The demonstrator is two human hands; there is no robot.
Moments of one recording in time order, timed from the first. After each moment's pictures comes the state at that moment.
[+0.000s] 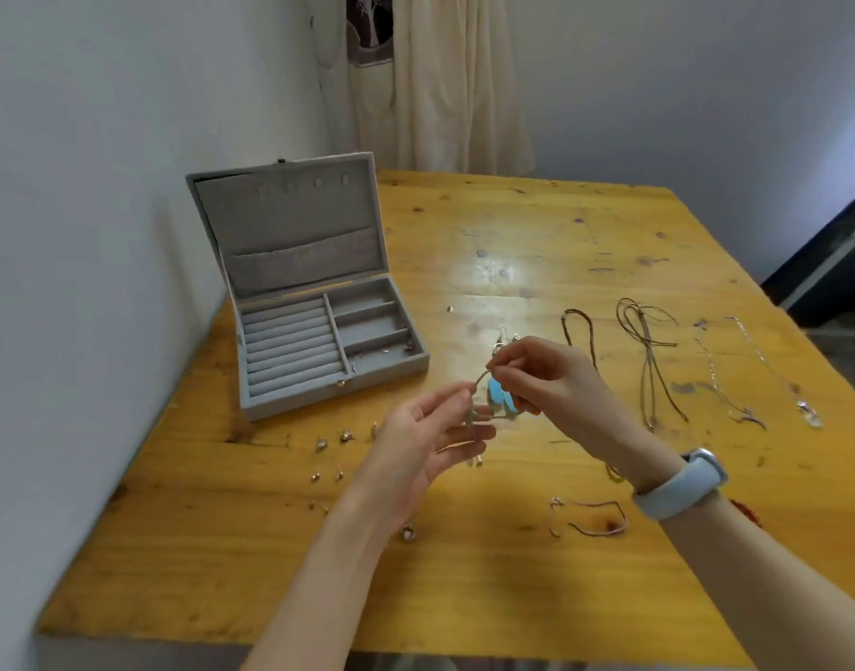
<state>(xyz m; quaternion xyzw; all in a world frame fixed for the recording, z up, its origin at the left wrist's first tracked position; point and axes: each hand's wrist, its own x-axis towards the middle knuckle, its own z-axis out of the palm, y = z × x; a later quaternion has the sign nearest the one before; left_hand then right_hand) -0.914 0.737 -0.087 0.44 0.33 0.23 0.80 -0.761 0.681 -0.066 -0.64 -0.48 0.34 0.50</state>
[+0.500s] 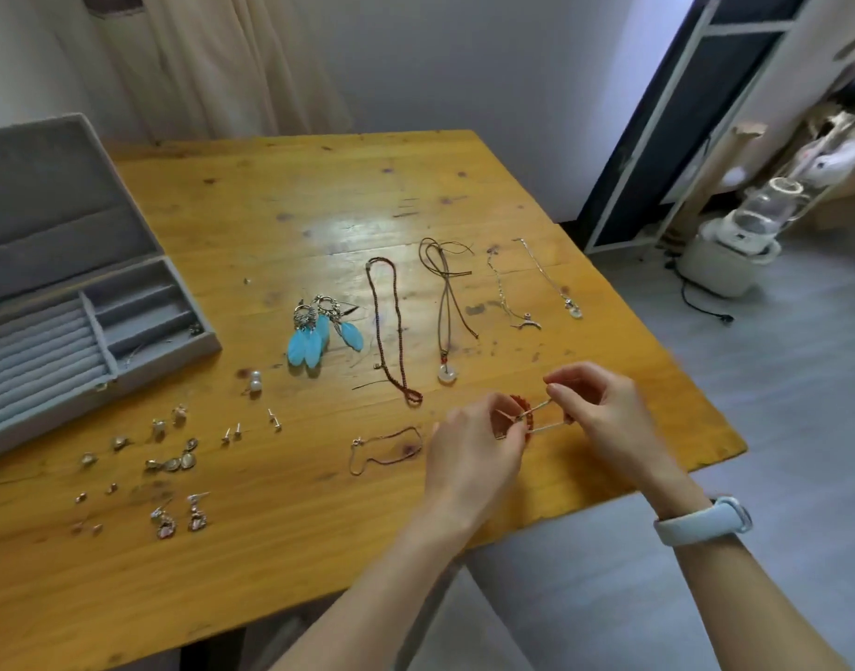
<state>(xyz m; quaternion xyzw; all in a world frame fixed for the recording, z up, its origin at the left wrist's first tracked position) -0.776 0.572 -0.121 0.84 0.29 0.15 0.44 -0.656 0.475 -0.127 -0.81 -0.30 0.16 0.49</state>
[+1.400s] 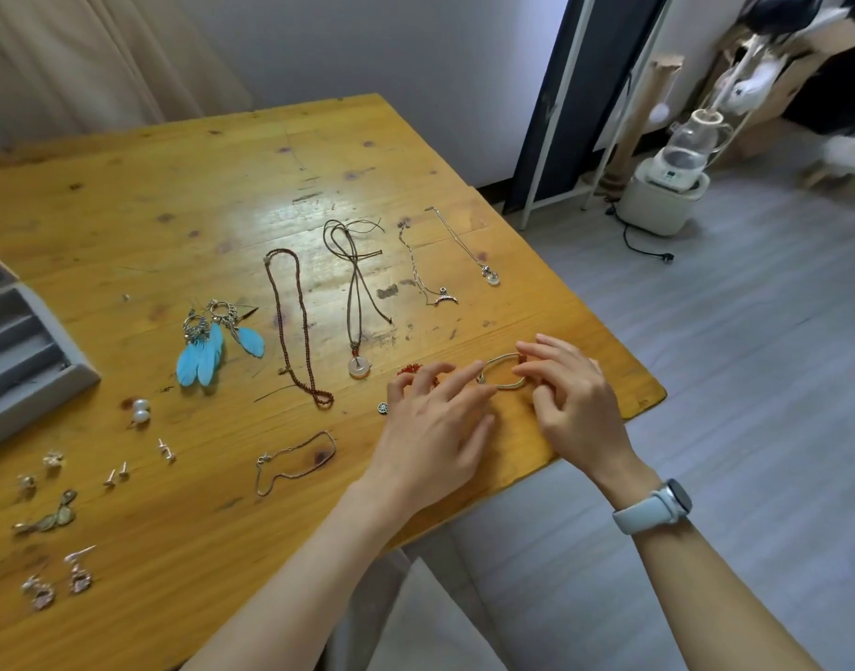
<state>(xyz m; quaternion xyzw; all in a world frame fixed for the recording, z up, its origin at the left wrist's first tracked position) -0.742 0.564 -0.148 0.98 0.05 0.10 0.18 -0.635 0.424 -0.169 -0.86 -0.36 -0.09 0.36</state>
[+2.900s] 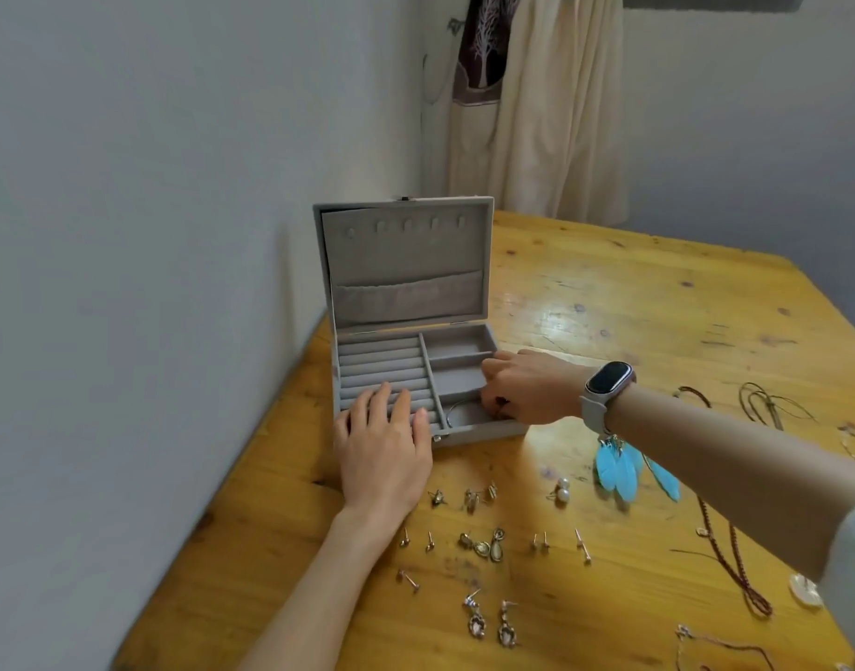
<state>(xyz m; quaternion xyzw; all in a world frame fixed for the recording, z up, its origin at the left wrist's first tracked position) -0.973 0.837 -0.133 0.80 0.57 0.17 0.09 -0.775 0.850 -0.084 -0.53 -0.83 0.04 -0.16</state>
